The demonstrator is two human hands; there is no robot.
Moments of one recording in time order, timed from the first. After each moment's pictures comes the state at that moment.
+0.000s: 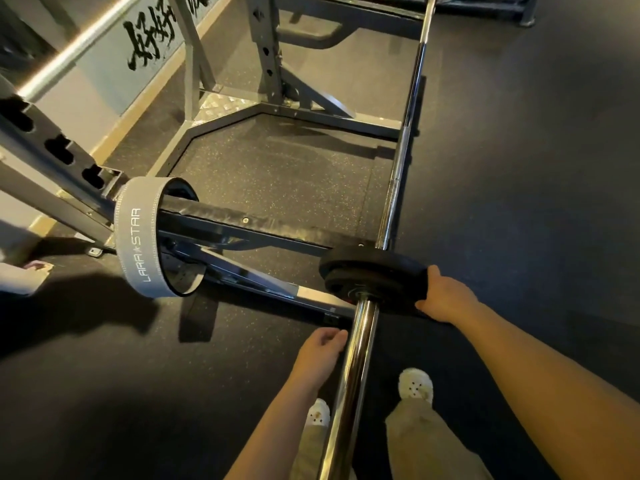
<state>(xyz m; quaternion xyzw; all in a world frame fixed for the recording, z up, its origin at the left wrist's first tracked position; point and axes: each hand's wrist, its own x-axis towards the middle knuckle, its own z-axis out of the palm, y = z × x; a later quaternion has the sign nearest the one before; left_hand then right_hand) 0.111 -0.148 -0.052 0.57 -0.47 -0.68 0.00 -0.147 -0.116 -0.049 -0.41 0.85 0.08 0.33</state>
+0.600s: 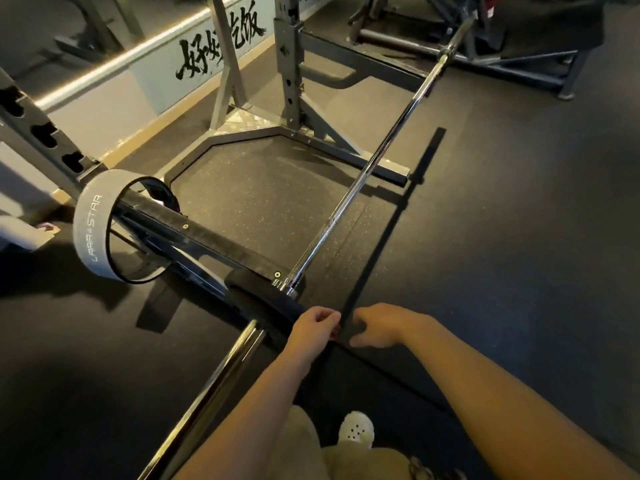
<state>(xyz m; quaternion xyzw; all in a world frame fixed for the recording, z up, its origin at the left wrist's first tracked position) -0.154 -0.106 -0.019 0.63 -0.46 -0.61 0.13 -0.305 -0.106 0.013 -0.64 0.63 0.21 0.40</state>
